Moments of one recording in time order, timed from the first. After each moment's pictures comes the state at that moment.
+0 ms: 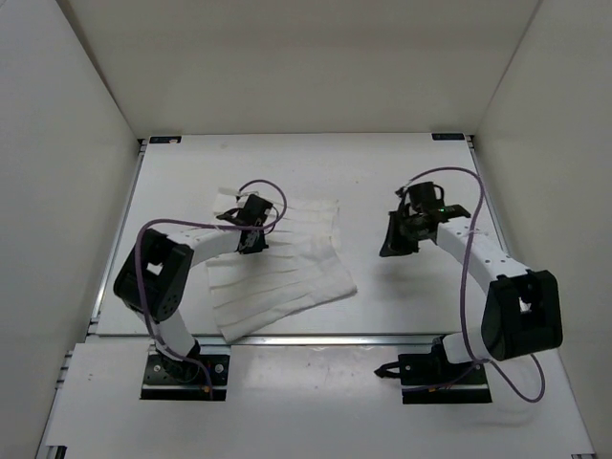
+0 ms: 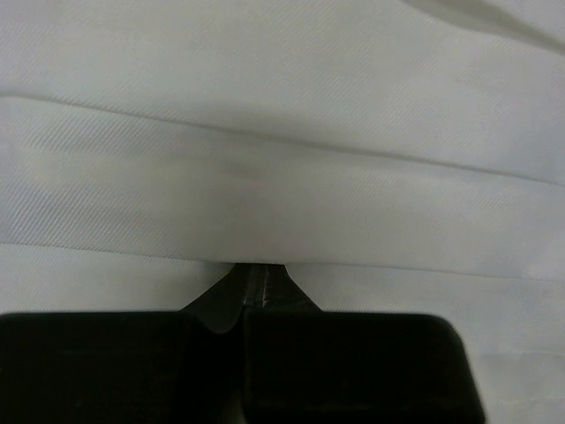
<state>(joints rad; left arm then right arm) -0.52 1.73 0.98 -0.31 -0.30 -0.55 0.18 1.39 0.95 -0.66 -0.30 0.32</state>
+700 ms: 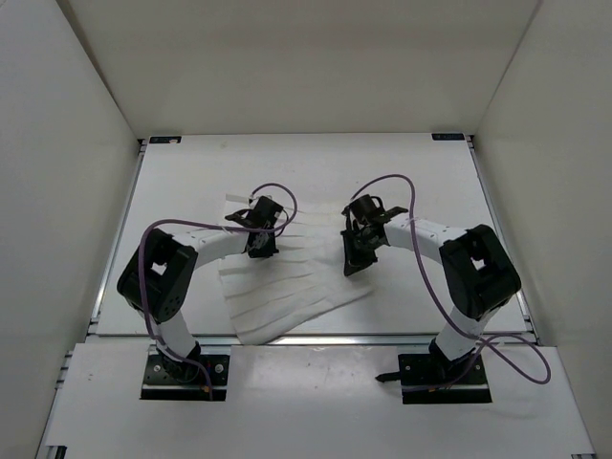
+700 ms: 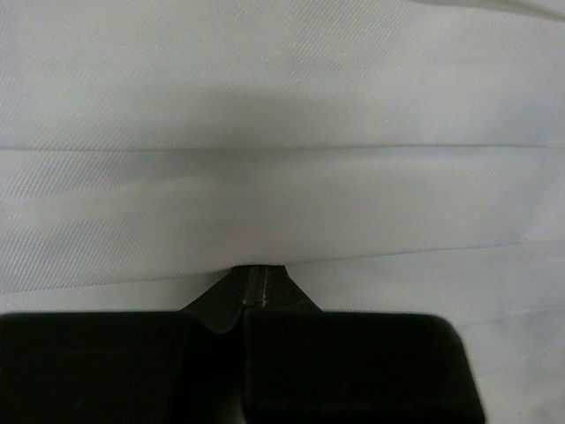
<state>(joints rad) -0.59 1.72 0.99 -0.36 -0.23 -0.58 0.55 1.71 1.03 -0.54 -0.29 0.36</state>
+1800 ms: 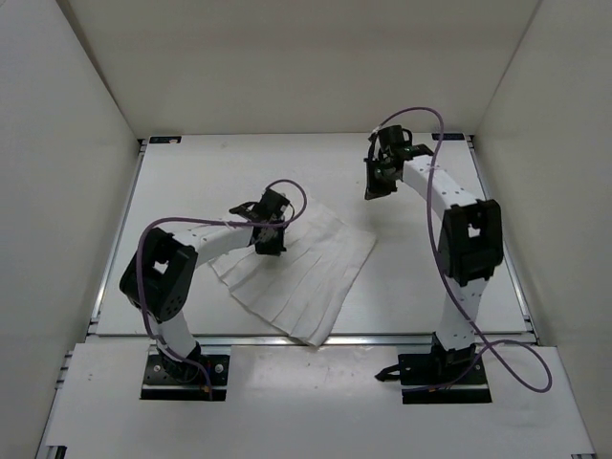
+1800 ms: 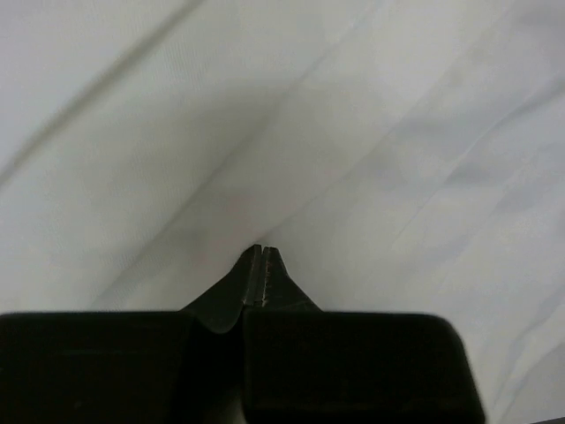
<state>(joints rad) -0.60 1.72 1.05 -0.45 -0.10 -0.51 0.25 2.04 1.72 -0.72 -0.15 0.18</state>
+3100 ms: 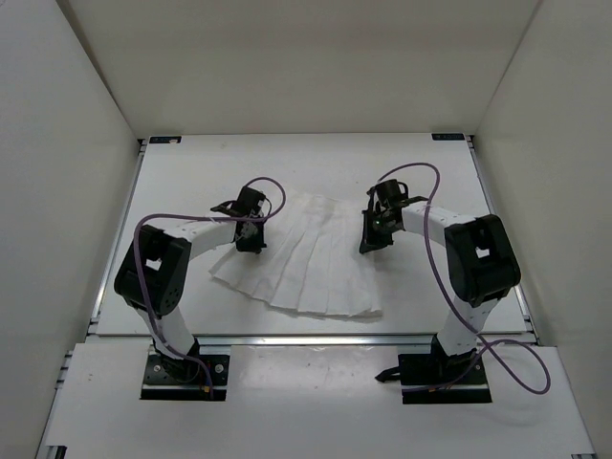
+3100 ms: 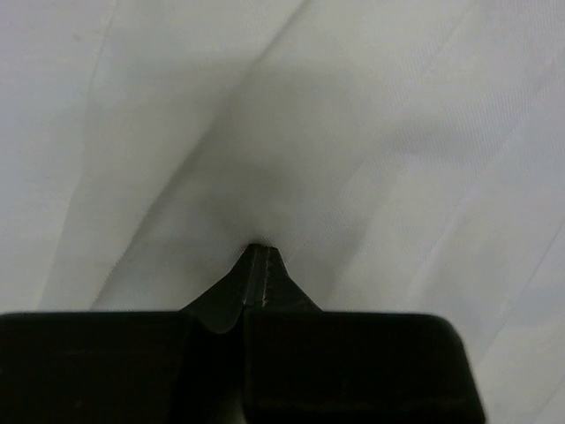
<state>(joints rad) -0.41 1.74 1.02 -0.38 -0.08 -0.41 0.33 1.79 1.06 -0.43 -0.27 0.32</state>
